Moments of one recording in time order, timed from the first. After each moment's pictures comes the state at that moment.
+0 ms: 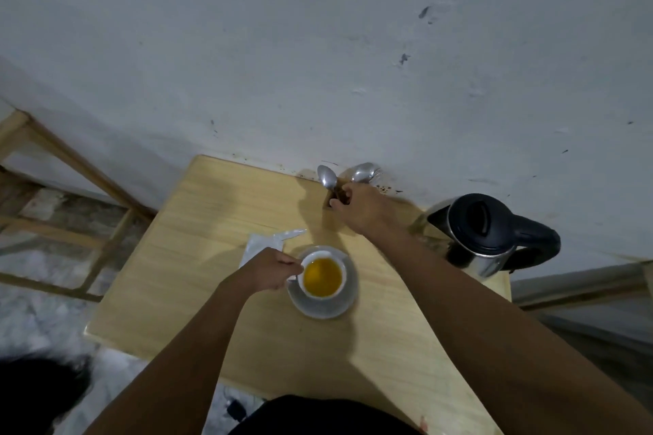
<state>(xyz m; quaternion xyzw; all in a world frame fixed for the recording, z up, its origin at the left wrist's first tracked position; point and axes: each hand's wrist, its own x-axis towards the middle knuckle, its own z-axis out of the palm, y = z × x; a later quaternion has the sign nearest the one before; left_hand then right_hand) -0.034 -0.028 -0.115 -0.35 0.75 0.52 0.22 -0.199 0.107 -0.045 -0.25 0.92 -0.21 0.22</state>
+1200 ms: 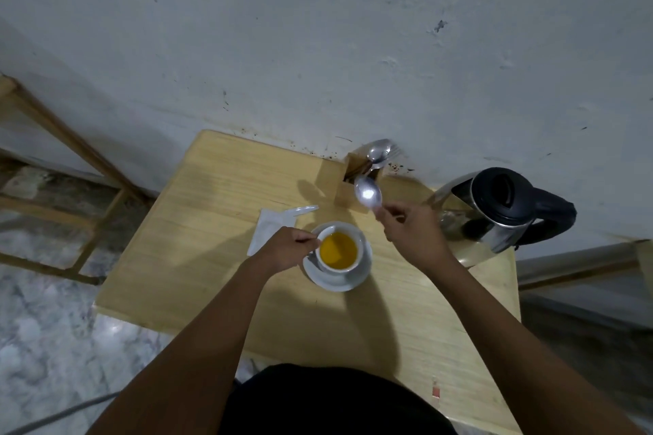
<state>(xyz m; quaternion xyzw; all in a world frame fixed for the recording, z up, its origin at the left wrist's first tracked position) -0.017 -0.025 -0.132 -0.30 0.74 0.58 0.14 -0.125 0.175 -0.030 -0.20 0.86 -0.43 0.19</state>
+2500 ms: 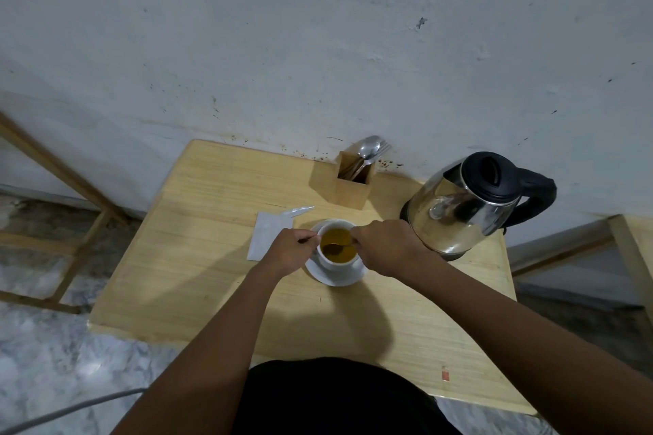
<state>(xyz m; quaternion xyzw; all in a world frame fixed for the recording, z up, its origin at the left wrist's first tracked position) -0.010 -0.017 -0.135 -0.27 0.79 0.55 0.09 -0.088 0.152 -0.040 -0.45 0.87 0.16 0.14</state>
